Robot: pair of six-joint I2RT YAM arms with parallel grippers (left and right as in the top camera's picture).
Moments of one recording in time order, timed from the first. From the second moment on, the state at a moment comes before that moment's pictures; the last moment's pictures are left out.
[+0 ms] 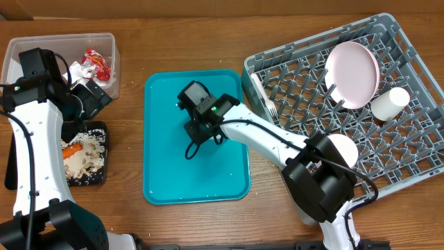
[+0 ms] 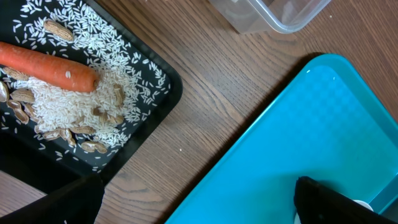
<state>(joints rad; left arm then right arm) 0.33 1.61 1.48 -1.14 0.08 -0.50 0.80 2.11 1.63 -0.74 -0.06 0.18</state>
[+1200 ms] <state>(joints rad) 0.33 1.61 1.48 -1.14 0.08 -0.50 0.01 1.71 1.28 -0.56 -1.12 0.34</state>
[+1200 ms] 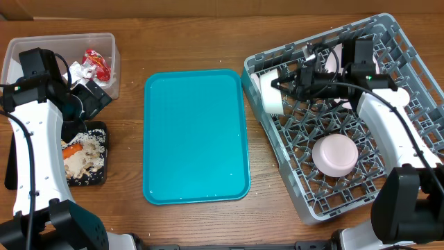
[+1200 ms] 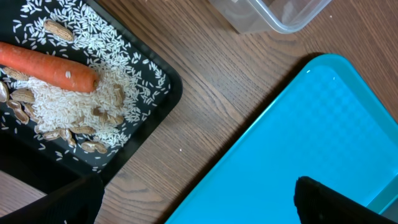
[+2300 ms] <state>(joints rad) 0.33 1.61 1.48 -1.14 0.08 -0.50 -0.08 1.71 1.24 -0.40 -0.97 0.51</state>
